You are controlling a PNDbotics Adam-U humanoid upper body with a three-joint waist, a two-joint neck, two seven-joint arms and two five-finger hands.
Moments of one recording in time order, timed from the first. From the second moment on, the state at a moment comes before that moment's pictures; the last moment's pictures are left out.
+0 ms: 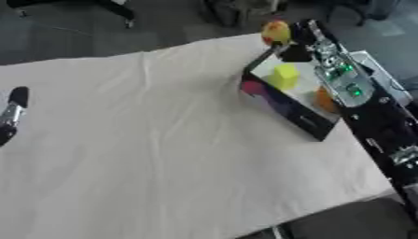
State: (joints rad) left arm -0.48 0.44 -0.21 -1.59 -0.40 0.10 0.46; right arm -0.78 -0.54 0.06 -1.12 0.21 0.28 -0.13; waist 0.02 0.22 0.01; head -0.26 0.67
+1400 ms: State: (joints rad) left arm -0.47 0.44 -0.19 -1.59 -0.39 0.10 0.47; right arm -0.76 -0.54 -0.01 -1.02 0.30 0.28 -0.28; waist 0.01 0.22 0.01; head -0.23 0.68
